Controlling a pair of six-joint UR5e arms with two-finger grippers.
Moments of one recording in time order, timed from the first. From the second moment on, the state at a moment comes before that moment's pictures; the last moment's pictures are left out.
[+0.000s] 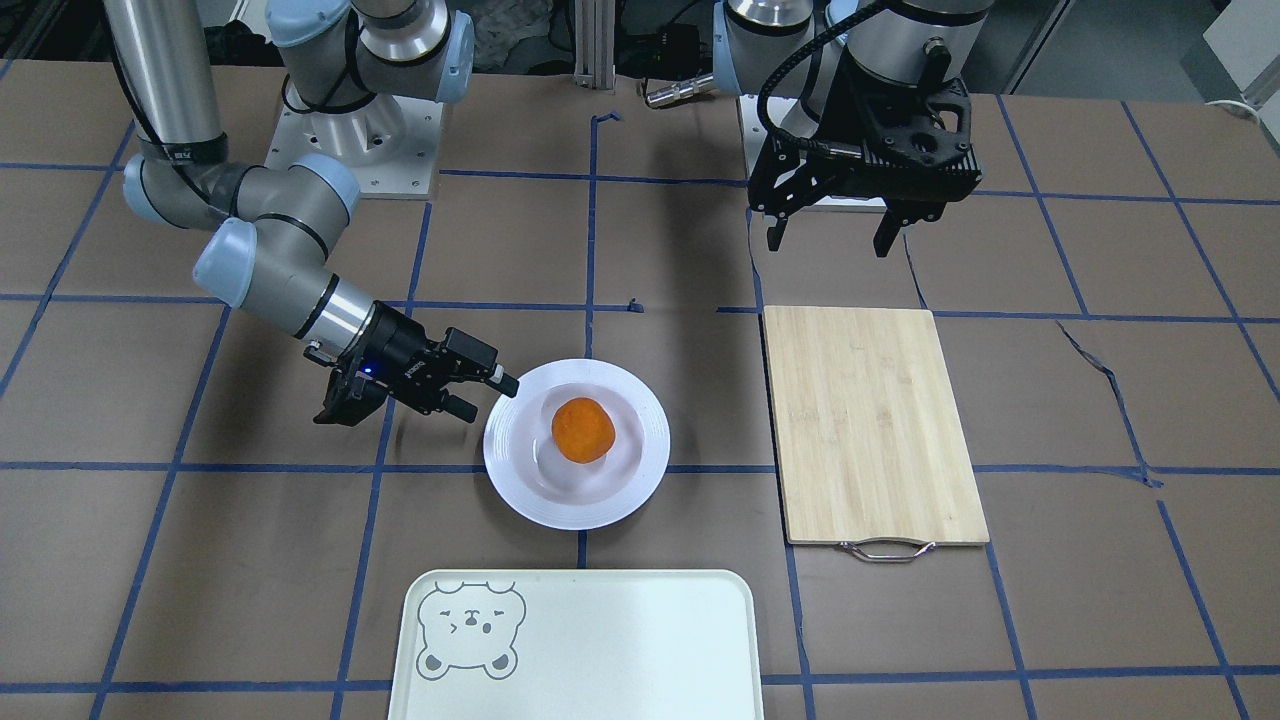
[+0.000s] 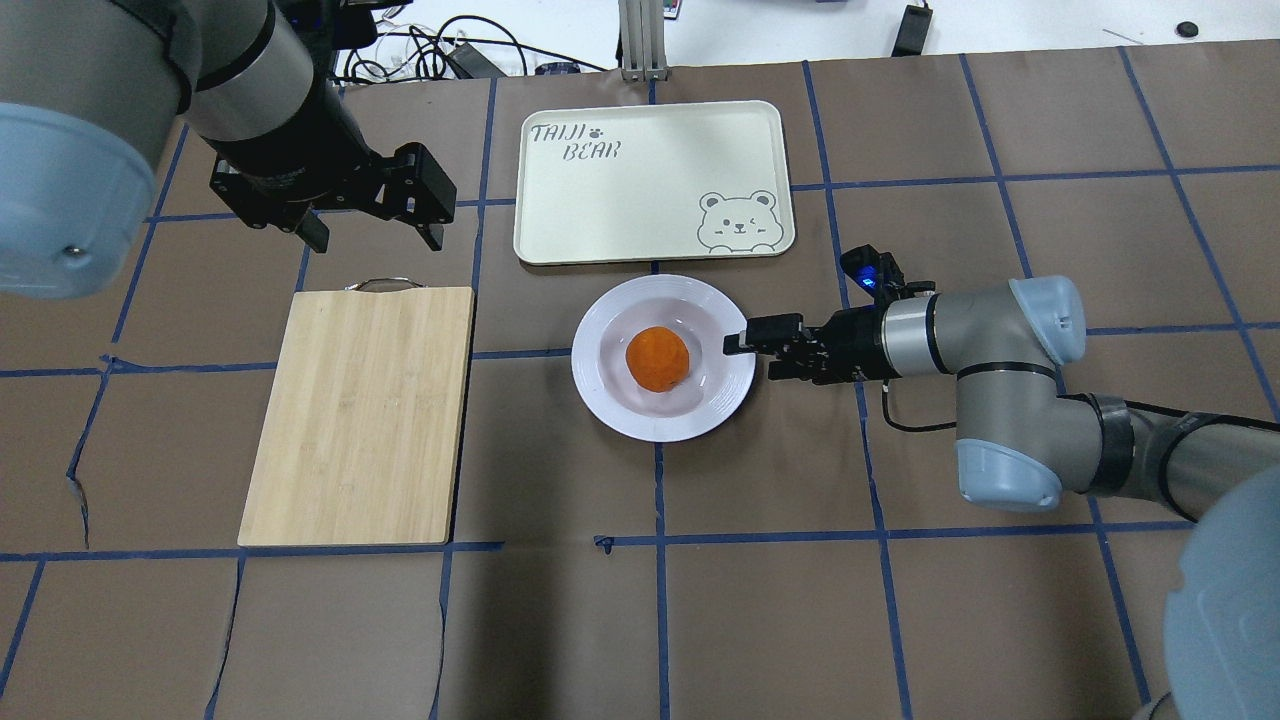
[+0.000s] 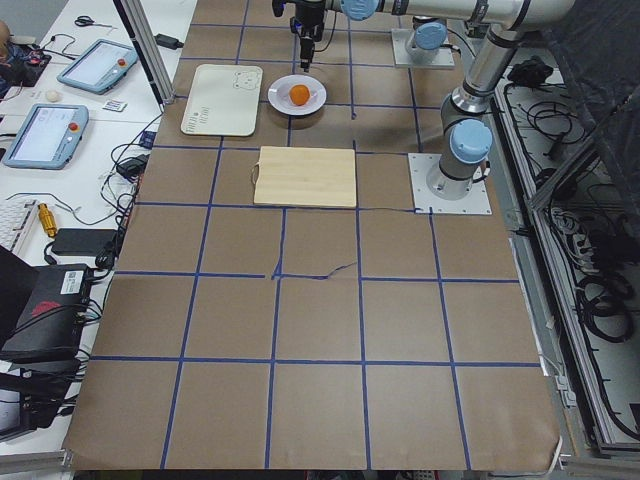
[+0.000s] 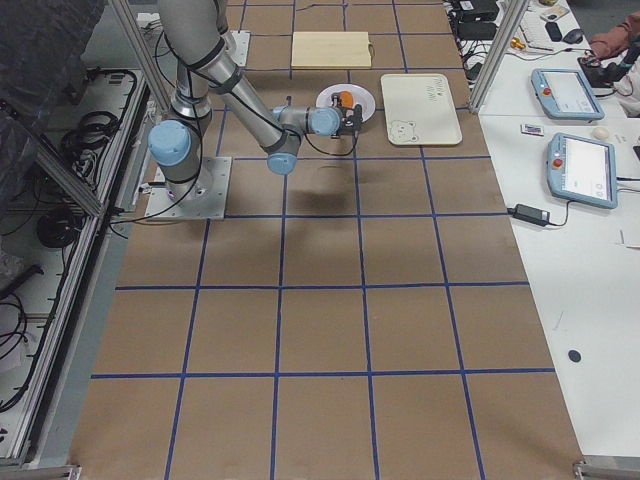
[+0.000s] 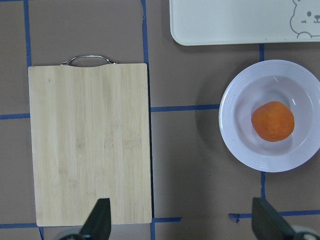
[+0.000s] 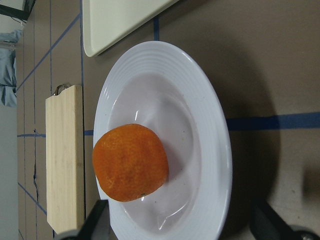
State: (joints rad) left arm -1.64 -1.53 -1.60 -1.49 1.57 -0.04; right arm 1.41 -1.21 2.29 -2.77 -0.66 0.00
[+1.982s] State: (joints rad) left arm -1.64 -1.53 -1.59 -1.49 1.57 -0.04; right arm 1.48 -1.14 2.26 -2.82 -0.66 0.04
